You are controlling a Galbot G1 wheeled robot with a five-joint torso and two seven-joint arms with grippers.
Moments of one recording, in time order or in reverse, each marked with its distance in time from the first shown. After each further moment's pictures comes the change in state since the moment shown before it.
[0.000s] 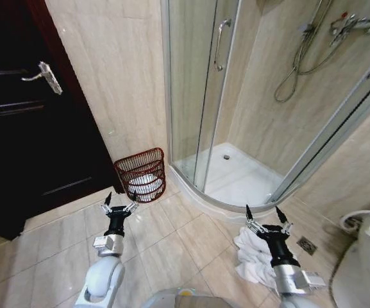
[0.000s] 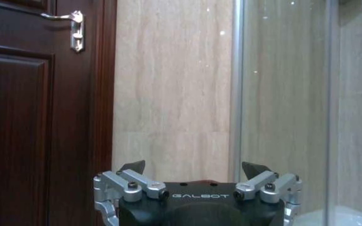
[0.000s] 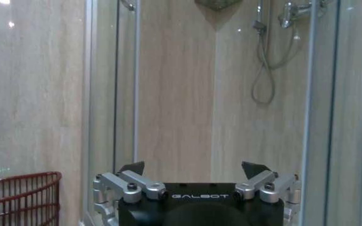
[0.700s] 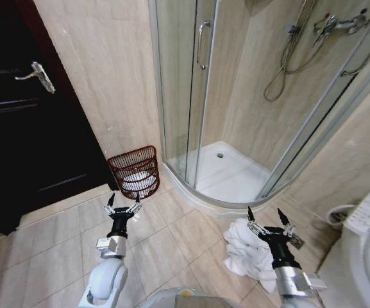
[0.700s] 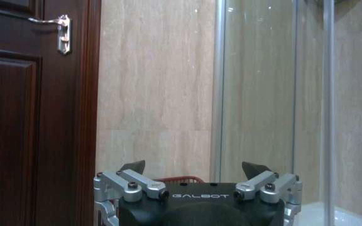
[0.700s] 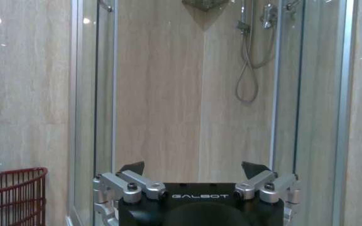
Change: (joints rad) left arm 0.010 0.001 0.017 -0.011 0.005 0.003 -0.007; right arm -0.007 0.000 0.003 -0.002 0.001 0.006 0.006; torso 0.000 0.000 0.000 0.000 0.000
